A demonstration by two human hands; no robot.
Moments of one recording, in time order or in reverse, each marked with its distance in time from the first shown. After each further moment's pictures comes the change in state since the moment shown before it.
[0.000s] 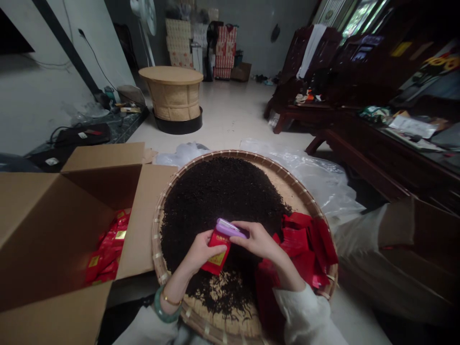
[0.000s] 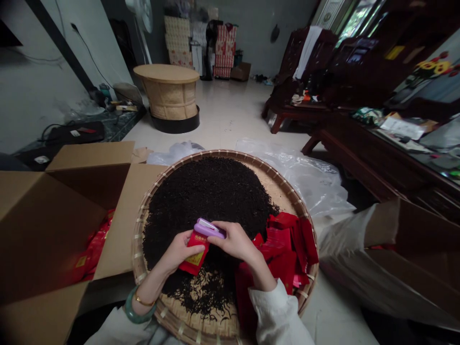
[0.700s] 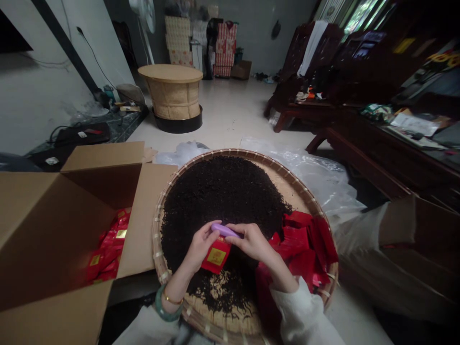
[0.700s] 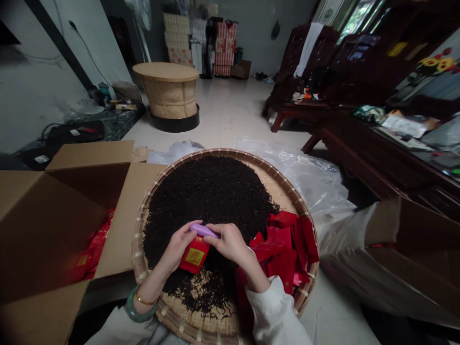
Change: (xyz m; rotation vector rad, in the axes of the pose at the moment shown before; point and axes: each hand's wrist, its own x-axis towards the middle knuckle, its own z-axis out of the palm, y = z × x) left_hand 0.001 0.000 0.000 -0.087 0.104 0.123; right_hand 0.001 -0.006 0.013 -0.038 -0.017 -0.053
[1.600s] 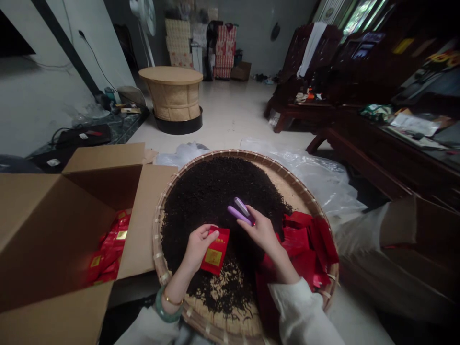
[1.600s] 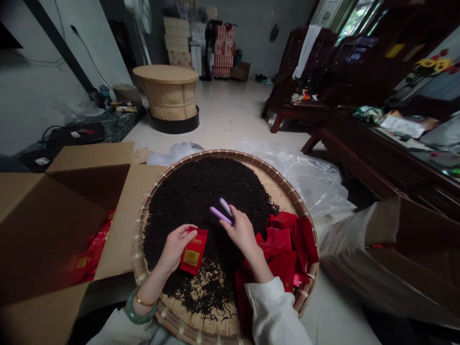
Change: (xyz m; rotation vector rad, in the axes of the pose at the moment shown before) left_hand 0.003 -0.002 -0.001 -0.072 0.135 -0.046; right_hand 0.011 0.041 -0.009 -0.174 0.407 0.148
